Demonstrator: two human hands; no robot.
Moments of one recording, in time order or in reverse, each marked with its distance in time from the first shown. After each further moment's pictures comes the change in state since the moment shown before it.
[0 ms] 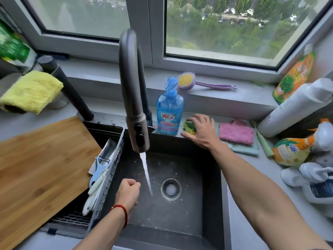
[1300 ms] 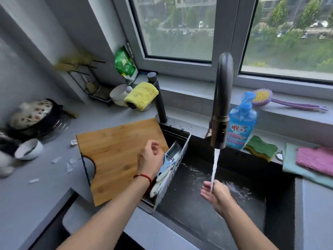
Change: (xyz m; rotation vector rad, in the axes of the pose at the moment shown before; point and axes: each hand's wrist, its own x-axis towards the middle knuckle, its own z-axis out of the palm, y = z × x) left_hand -0.029 0.065 -0.151 0.055 0.435 0.470; right_hand -0.125 -0.172 0.115 1.468 -0.410 0.929
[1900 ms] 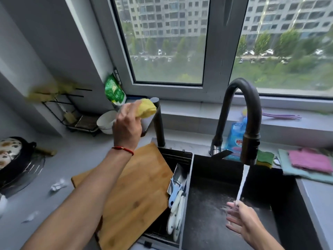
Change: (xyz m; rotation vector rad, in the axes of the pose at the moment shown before) left_hand 0.171 0.059 -0.128 0.245 0.350 0.777; right_hand -0.044 0.013 0.024 0.049 0.297 -0.091
